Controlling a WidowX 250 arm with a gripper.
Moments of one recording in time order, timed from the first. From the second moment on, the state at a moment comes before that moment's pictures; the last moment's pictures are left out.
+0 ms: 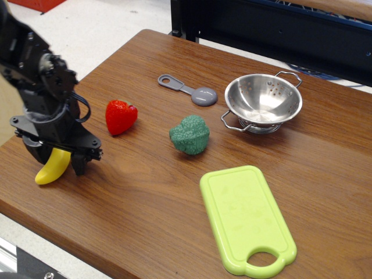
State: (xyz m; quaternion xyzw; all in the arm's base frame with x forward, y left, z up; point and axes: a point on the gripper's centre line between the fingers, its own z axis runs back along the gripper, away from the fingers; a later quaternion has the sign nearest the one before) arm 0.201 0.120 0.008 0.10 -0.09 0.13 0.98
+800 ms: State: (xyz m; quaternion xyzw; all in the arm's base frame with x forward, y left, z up) arm 0.237 0.058 0.079 0.01 -0.01 0.22 0.97
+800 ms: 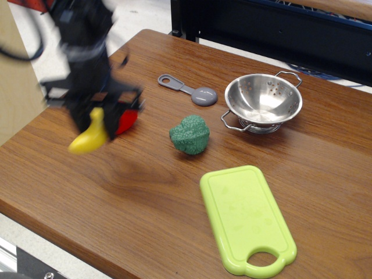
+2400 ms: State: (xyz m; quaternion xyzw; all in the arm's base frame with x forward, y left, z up) arm 0.380 -0.054 0.071 0.00 -0.08 0.35 0.93
